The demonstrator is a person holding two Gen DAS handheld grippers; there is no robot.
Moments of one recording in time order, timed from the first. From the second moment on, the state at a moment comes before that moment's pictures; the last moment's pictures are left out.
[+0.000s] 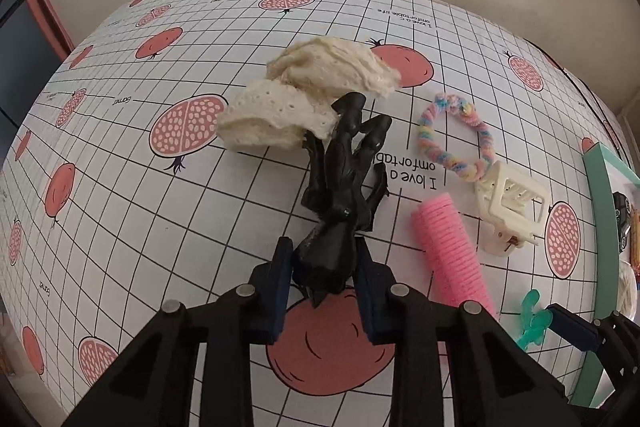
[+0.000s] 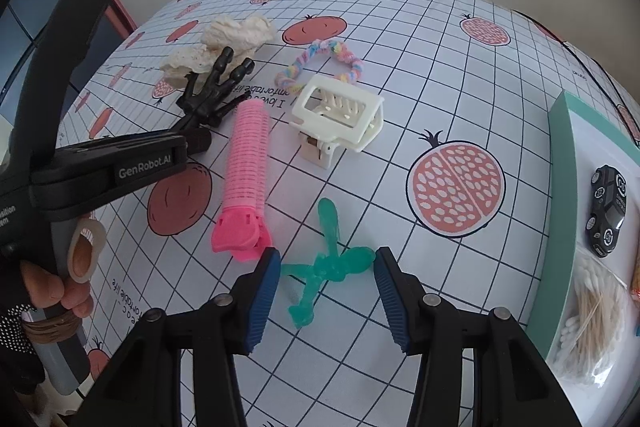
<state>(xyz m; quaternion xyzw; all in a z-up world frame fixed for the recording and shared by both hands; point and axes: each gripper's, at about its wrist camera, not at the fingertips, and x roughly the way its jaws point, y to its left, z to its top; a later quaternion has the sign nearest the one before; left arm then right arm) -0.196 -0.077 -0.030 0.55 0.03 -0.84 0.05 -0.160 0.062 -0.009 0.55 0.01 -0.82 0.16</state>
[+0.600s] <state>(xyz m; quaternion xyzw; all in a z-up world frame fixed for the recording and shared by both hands) -0.183 -0.087 -0.018 0.55 0.06 -0.83 0.05 -0.163 0.074 -0.003 0.55 -0.02 -0.82 0.15</state>
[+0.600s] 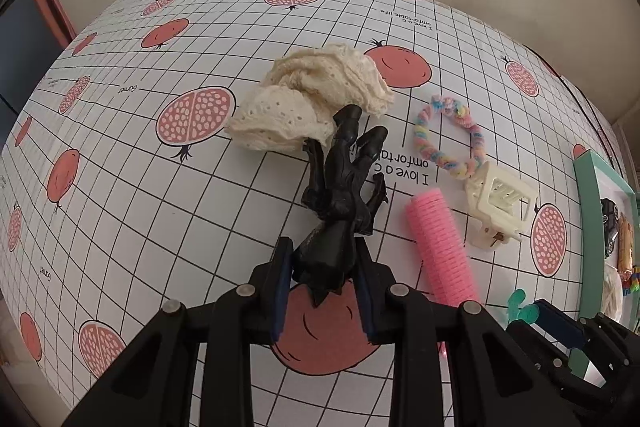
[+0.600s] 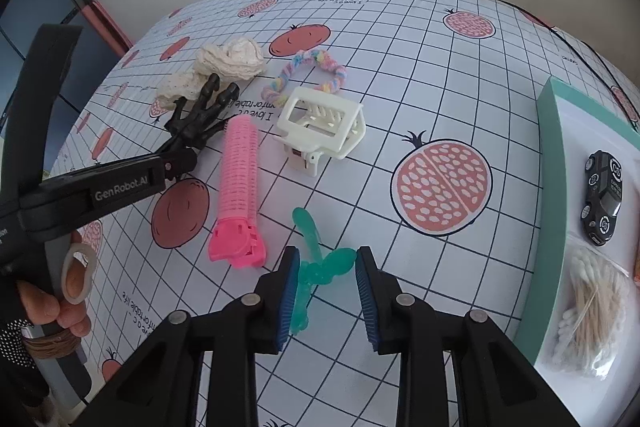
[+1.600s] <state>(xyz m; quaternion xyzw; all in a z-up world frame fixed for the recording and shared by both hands) -0.176 -0.041 0.064 0.47 0.08 -0.88 0.01 -0.154 0.175 0.047 0.50 -0.11 -0.85 0.10</state>
